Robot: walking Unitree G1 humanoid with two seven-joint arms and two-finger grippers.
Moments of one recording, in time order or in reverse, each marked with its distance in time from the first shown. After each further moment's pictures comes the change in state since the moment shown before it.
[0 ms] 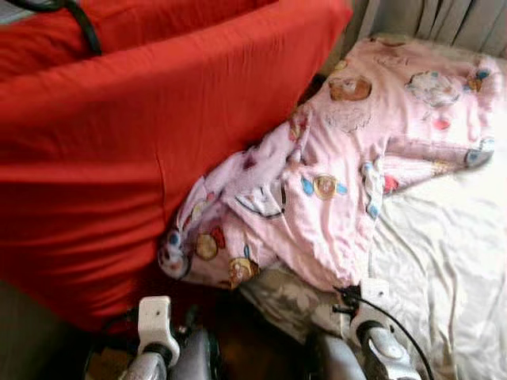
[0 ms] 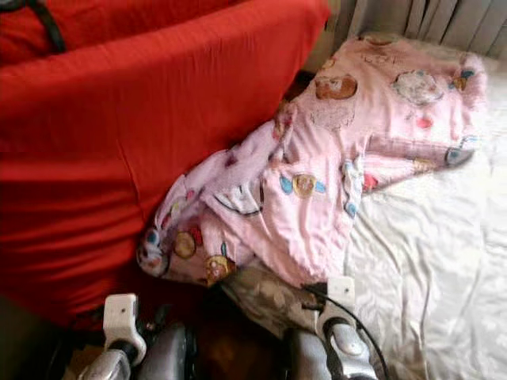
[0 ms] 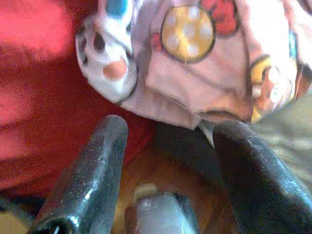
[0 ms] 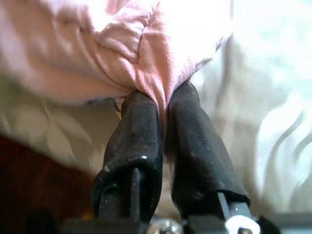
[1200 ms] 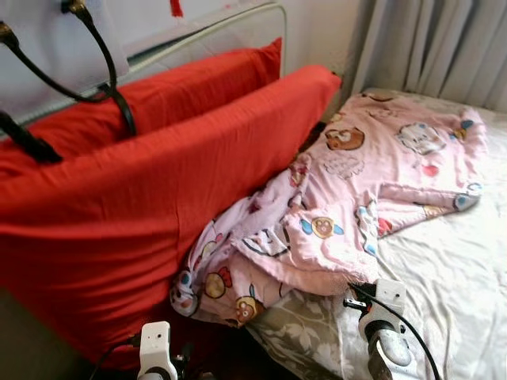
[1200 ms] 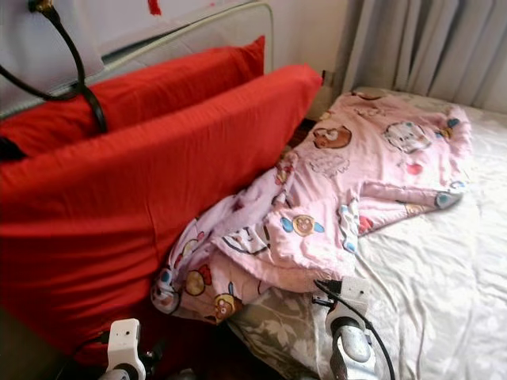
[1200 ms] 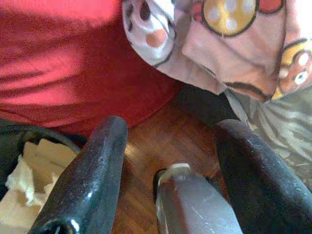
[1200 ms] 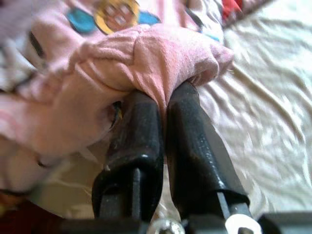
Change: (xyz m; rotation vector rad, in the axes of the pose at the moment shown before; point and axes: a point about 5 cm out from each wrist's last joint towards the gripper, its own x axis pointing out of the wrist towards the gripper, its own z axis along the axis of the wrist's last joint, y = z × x) left arm -0.009 0.013 -0.059 -0.030 0.317 0.098; right arm -0.002 -0.004 0.006 0.051 -0.076 -0.062
